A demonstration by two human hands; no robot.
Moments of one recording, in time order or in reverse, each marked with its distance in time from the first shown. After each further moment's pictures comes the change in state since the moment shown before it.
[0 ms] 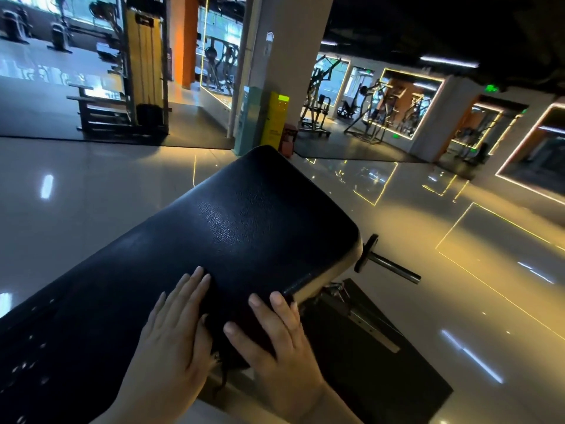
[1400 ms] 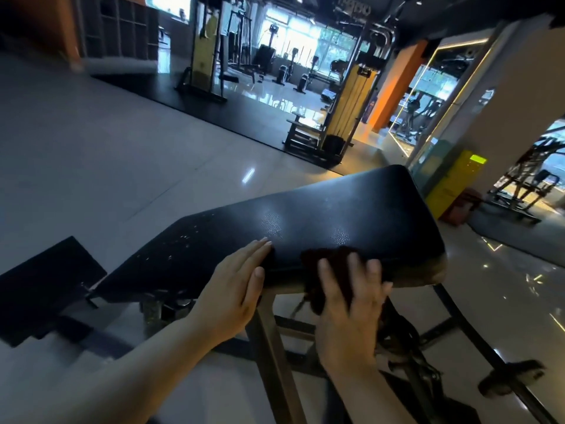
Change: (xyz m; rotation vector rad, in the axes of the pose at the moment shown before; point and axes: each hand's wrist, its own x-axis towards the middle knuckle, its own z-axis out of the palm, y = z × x) left_hand -0.051 0.042 0.045 0.138 0.364 -0.249; right_hand 0.001 0.071 -0.005 0.193 0.011 -0.142
